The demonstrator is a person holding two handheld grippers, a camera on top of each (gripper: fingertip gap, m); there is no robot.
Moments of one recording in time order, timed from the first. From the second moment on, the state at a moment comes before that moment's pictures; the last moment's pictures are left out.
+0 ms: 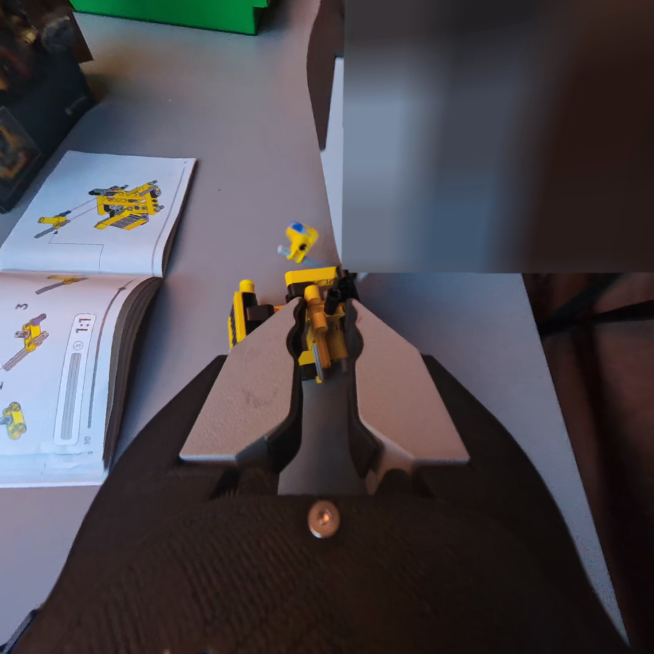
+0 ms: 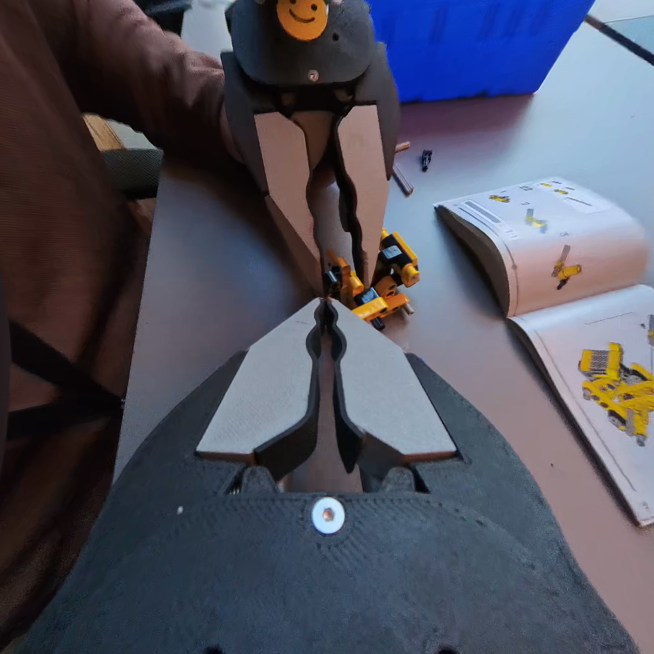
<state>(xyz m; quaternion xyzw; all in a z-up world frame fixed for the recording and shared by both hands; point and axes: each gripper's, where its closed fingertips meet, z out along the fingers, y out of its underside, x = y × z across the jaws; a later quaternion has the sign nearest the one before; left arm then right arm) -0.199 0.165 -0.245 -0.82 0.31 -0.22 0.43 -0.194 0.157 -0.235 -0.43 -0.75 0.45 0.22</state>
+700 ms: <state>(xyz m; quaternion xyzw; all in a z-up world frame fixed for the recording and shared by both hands) -0.203 0.163 -0.242 -0.82 0.31 -0.27 0.41 -0.142 0.291 -0.235 -0.57 -0.65 0.41 0.30</state>
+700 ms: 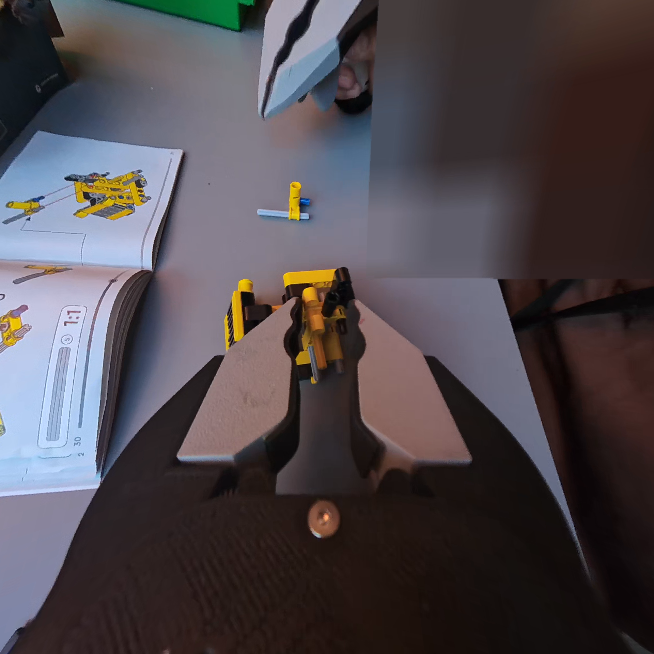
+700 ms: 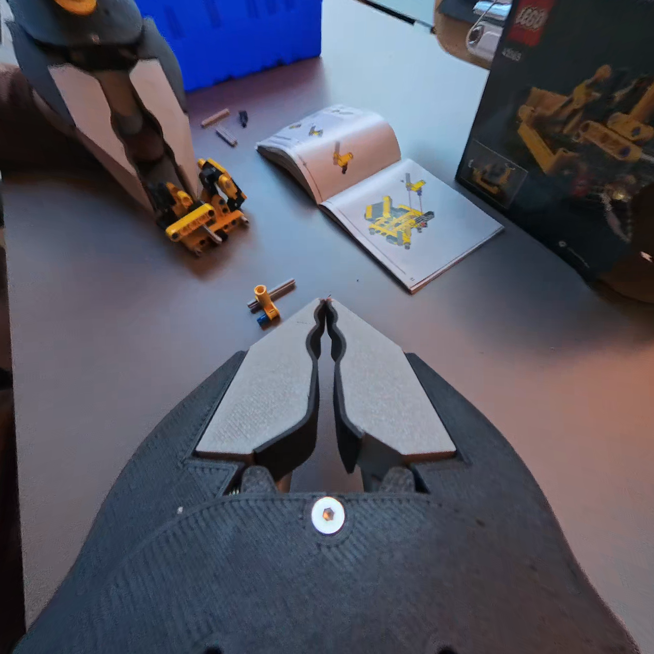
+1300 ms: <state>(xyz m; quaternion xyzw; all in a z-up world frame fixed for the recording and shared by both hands) -0.208 0.159 -0.234 -0.81 0.29 -0.28 0.43 -0.142 0.272 -0.243 -0.55 -0.68 0.42 0.26</state>
